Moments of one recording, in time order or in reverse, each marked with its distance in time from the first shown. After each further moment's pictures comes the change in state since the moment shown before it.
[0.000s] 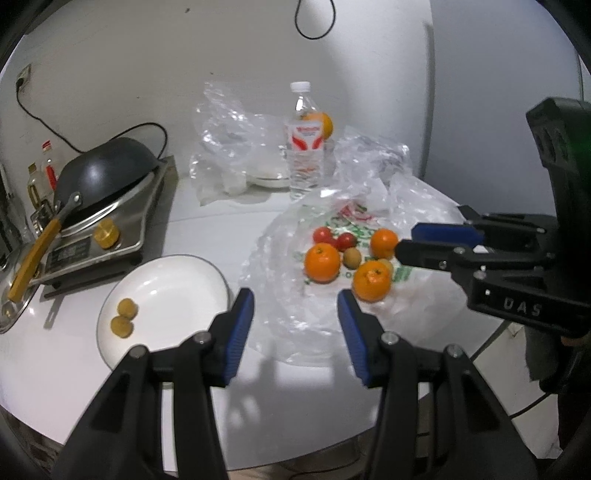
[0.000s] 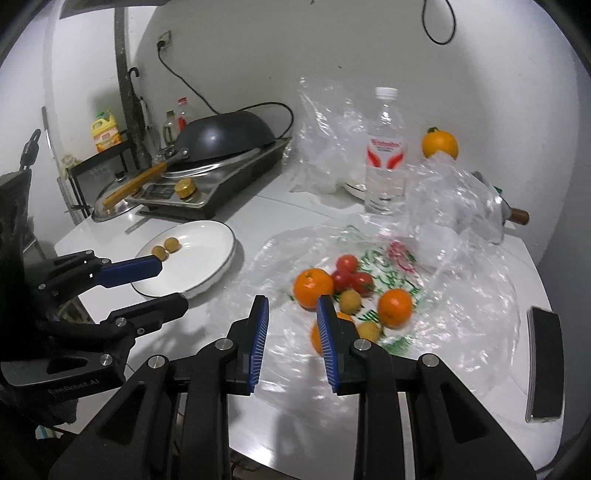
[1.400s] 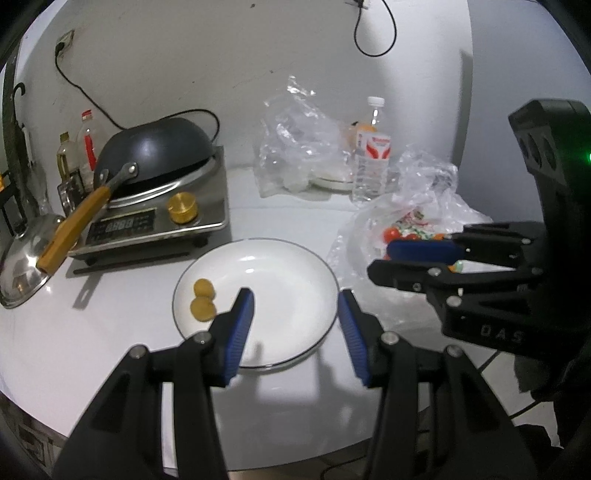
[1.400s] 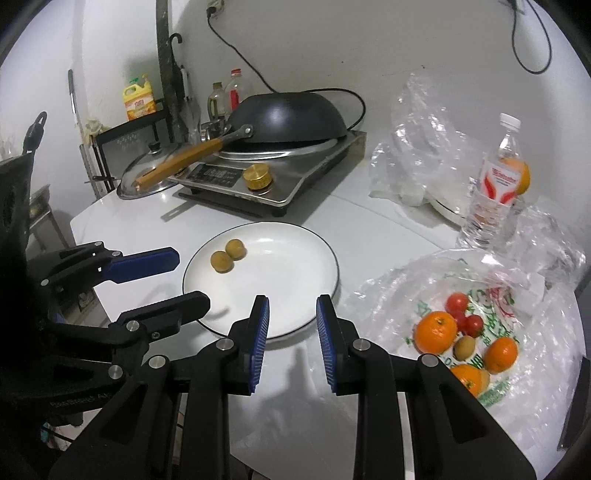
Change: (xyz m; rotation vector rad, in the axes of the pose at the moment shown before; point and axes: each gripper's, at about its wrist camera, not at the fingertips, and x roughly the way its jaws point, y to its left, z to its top) left arm -0.031 0.111 -0.031 -0.100 -0.036 0.029; right arm 0.066 0.120 0.036 -0.124 0.053 0.076
